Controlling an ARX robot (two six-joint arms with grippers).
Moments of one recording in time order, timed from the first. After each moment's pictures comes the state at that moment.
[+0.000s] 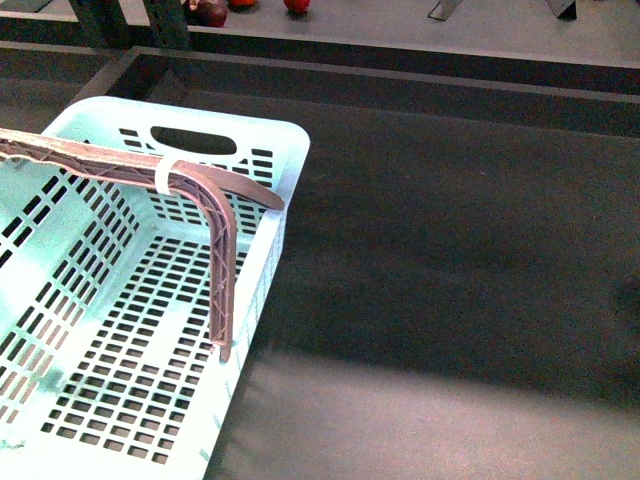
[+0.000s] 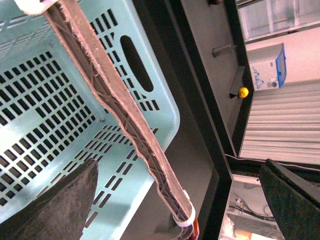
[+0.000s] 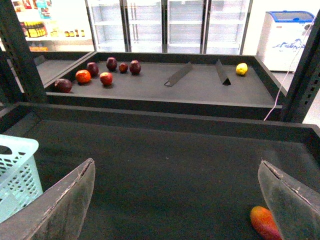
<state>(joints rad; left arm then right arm) 0.01 1.14 0.41 0.26 0.30 -1.04 0.00 0.01 0.02 0.00 0.00 0.00</state>
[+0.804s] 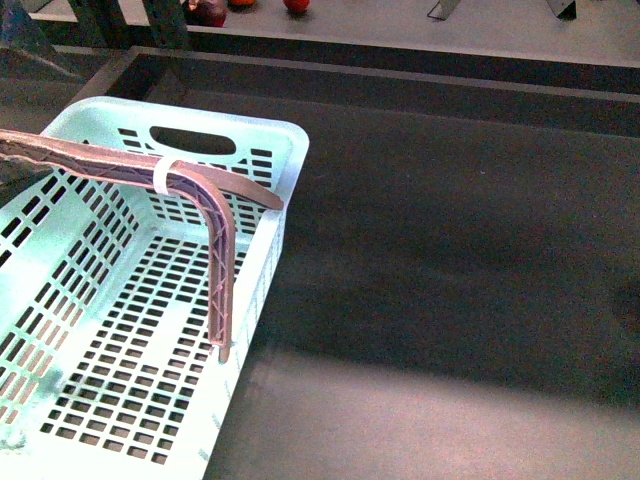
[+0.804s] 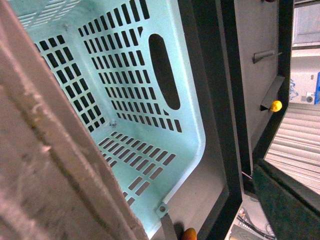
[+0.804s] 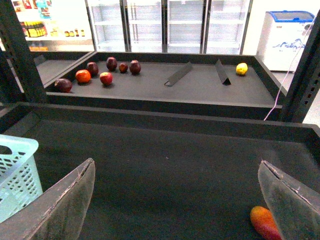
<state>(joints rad) -0.06 1.65 0.71 0.28 0.22 -1.15 0.00 0.01 0.02 0.00 0.00 0.00</state>
